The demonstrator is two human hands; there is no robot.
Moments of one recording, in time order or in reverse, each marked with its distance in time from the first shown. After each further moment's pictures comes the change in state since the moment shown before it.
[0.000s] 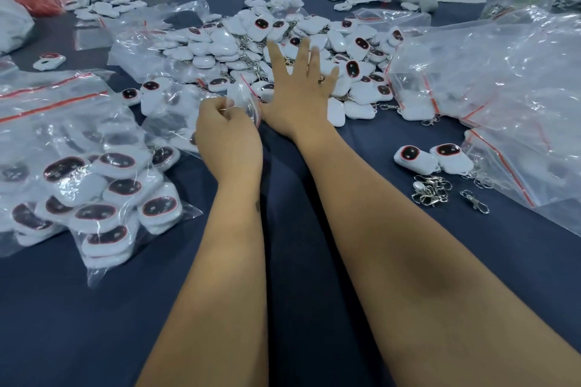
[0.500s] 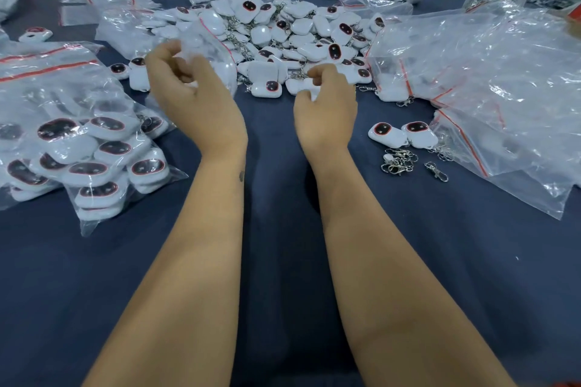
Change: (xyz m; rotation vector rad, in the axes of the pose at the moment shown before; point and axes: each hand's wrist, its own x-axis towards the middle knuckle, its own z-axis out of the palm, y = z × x) left_hand -0.025 0.030 -0.020 -0.562 0.283 0.265; right_hand -0.090 0.020 -0.045 0.570 0.276 0.324
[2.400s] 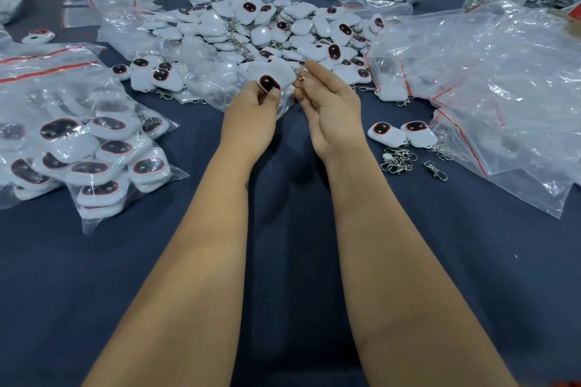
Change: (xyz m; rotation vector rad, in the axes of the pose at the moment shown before) left_hand -0.012 -0.028 0.004 0.532 -0.879 -0.239; right_hand 0.008 0.006 -0.006 1.250 -0.215 0.419
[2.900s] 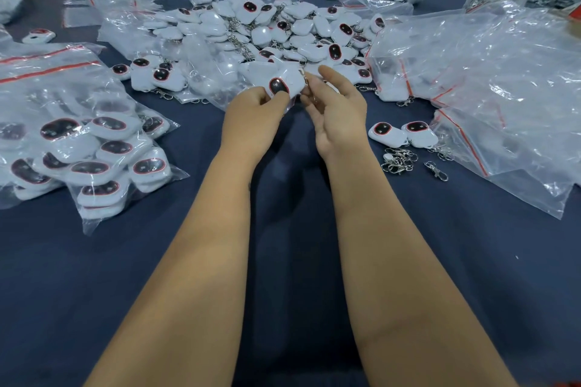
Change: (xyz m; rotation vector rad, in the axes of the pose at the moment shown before) left_hand -0.005 0.005 -0.001 -0.043 0.003 -0.042; right_hand -0.003 -0.004 0.000 0.022 0.098 -0.002
